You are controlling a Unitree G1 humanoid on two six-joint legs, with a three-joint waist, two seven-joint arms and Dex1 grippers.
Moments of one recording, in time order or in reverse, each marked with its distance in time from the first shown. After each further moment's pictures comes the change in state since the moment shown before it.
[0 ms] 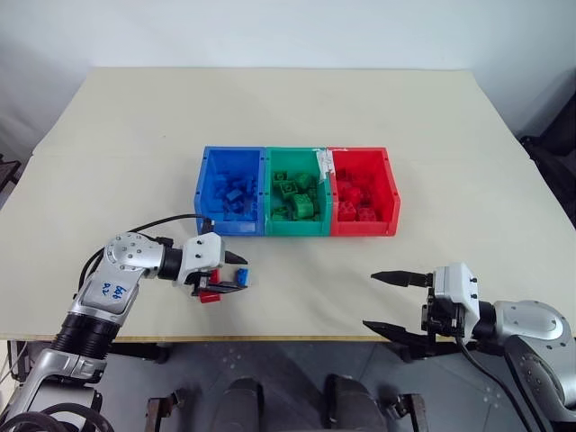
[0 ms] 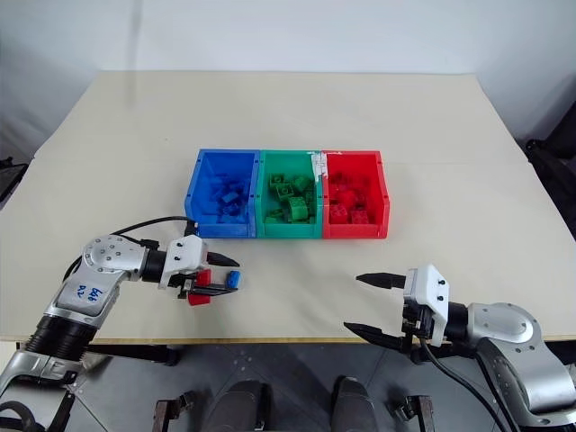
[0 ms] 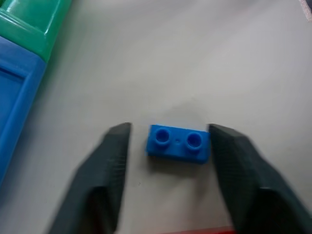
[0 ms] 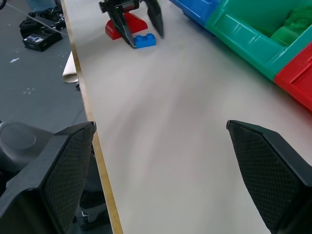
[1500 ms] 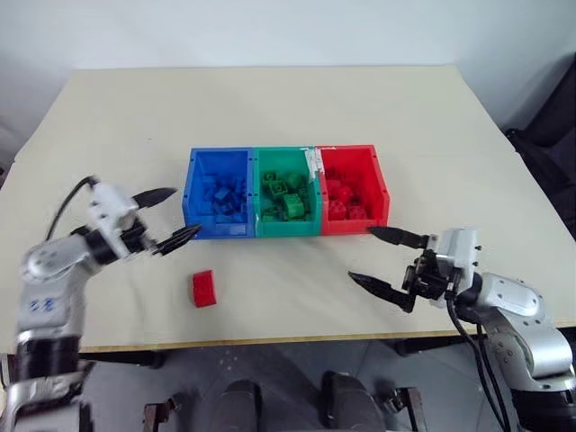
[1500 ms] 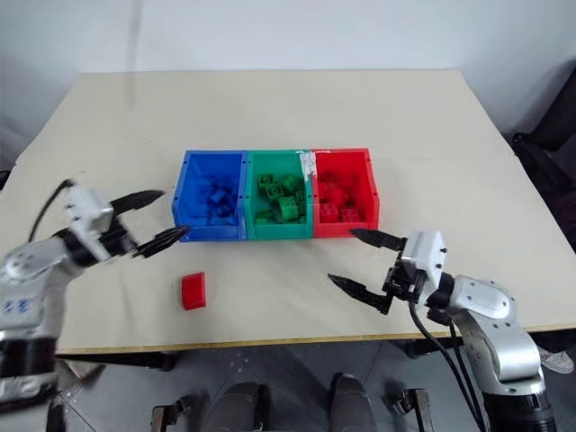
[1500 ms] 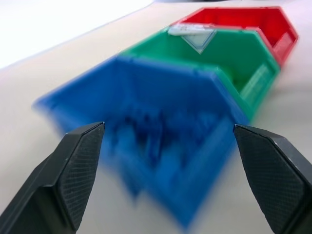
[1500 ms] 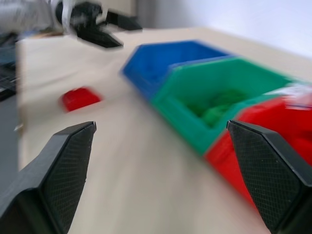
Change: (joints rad) left arm 0.306 0.027 0.581 -0.094 -0.308 0.047 0.220; right arm -0.236 0.137 0.062 0.116 0.009 -0.079 -0.015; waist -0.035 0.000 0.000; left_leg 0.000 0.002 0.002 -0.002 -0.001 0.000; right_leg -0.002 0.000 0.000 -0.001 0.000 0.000
